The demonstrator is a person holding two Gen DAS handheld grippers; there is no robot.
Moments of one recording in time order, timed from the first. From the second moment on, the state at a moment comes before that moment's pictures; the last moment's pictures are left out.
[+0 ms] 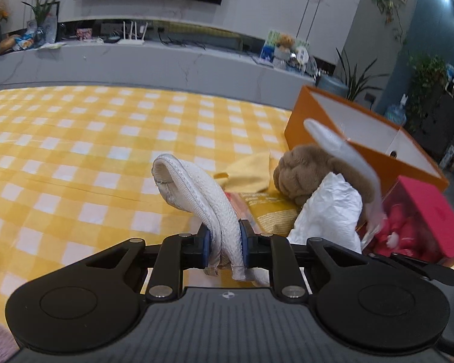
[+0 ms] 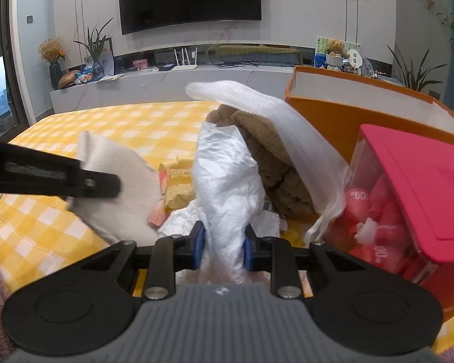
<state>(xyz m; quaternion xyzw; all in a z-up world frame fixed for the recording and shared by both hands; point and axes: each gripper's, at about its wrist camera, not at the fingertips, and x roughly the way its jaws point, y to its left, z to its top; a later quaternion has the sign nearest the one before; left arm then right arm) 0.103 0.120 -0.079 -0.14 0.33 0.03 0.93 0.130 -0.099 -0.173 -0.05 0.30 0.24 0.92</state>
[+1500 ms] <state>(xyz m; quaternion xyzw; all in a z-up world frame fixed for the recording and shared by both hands) 0.055 0.041 0.014 -0.09 0.22 -0.06 0.97 0.049 -0.240 -0.056 0.00 0.22 0.23 0.95</state>
